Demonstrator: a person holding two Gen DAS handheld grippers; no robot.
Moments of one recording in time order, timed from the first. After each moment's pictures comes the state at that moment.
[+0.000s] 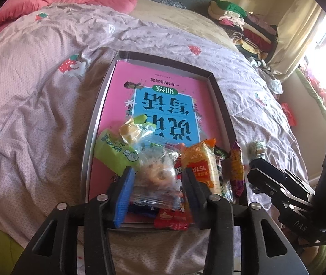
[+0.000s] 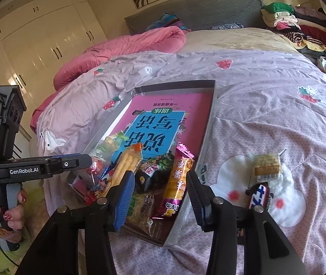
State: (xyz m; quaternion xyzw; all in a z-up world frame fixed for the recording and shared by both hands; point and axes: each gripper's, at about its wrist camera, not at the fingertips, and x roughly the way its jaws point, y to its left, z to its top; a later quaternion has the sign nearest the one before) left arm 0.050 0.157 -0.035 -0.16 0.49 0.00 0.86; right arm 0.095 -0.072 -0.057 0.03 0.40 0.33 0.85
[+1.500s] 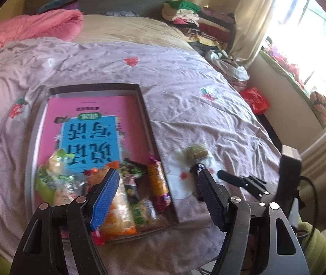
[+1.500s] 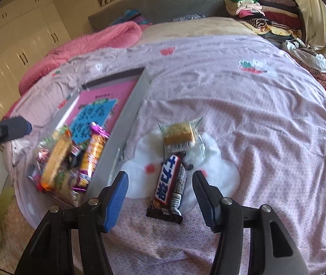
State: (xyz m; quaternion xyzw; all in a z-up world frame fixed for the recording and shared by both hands) left arm 0.071 0.054 0.007 -0.10 0.45 -0.10 0.88; right arm 0.109 -0.148 -0.086 0.03 0.44 0.22 0.87
